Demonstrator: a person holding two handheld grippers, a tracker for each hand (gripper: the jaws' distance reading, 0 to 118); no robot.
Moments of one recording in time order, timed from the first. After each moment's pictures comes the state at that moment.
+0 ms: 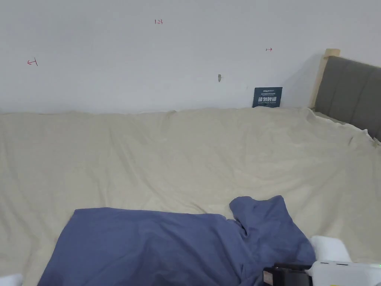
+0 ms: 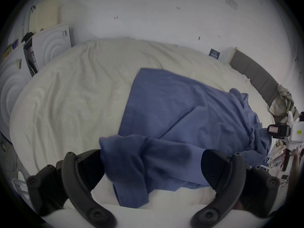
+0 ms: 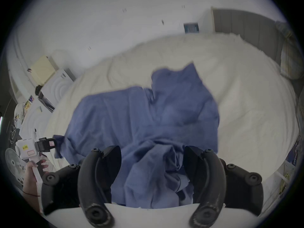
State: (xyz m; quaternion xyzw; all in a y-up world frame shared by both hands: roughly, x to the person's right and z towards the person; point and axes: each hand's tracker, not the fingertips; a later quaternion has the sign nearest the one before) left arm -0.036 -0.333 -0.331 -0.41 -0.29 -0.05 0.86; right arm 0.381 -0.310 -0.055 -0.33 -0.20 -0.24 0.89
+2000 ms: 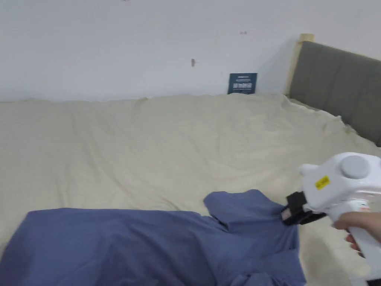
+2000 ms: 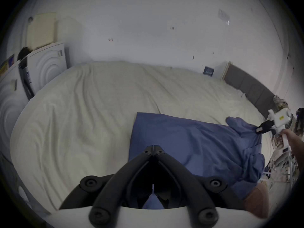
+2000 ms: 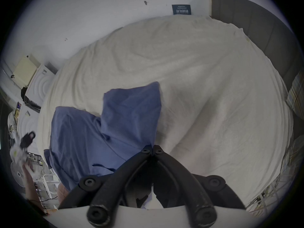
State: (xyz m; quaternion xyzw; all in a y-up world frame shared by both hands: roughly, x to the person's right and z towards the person) left arm 0.002 -0.275 -0.423 -0.36 -0.33 -0.05 0.87; right arm 0.553 -0.283 -0.133 -0.48 -0.21 -0.25 0.81
